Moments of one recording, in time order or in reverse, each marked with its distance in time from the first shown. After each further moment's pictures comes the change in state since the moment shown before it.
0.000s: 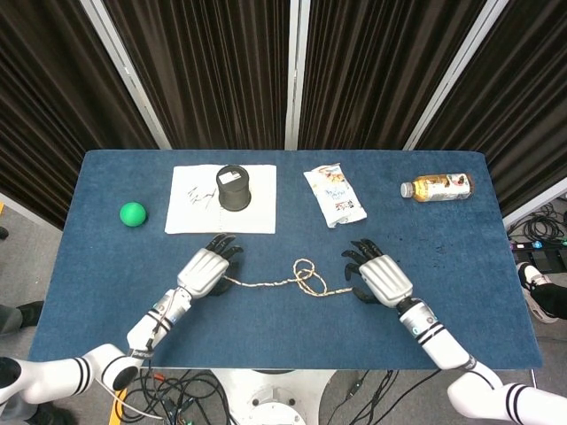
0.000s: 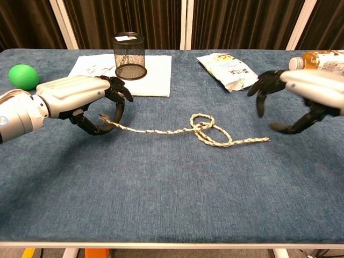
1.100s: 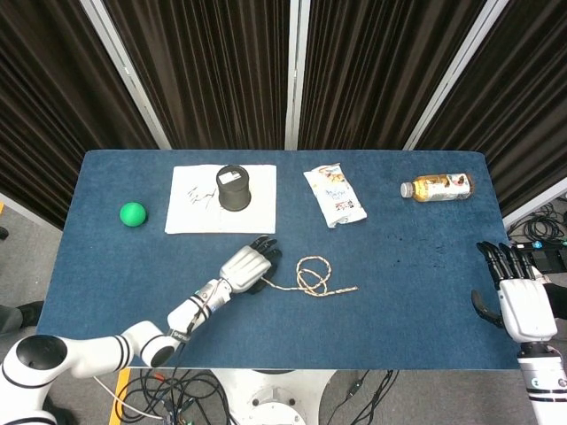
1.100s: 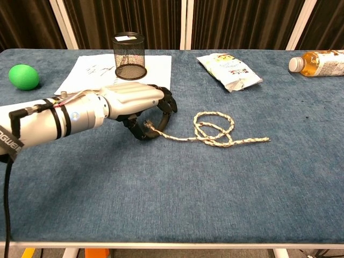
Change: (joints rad) left arm -0.183 -0.130 -0.077 0.127 -0.029 -0.202 0.024; right arm -0.399 0.370 -0.014 -0.221 0.056 0.447 0.034
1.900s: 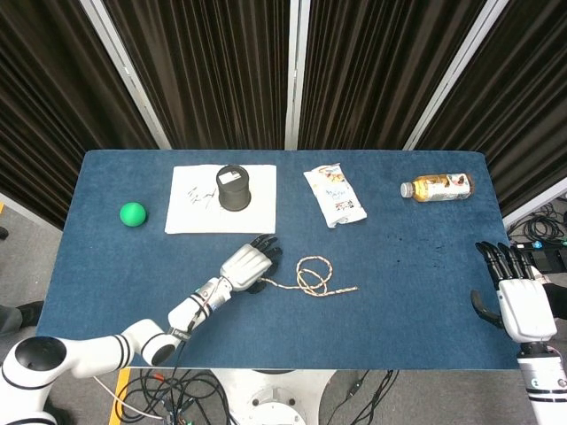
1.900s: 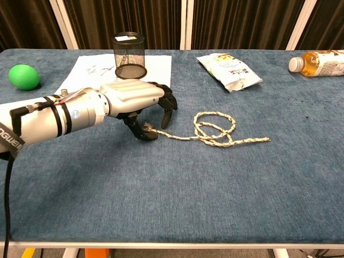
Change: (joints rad) left arm 0.006 -0.015 -0.029 0.023 0.027 -0.024 0.007; right arm -0.001 -0.001 0.001 0.003 -0.003 0.005 0.004
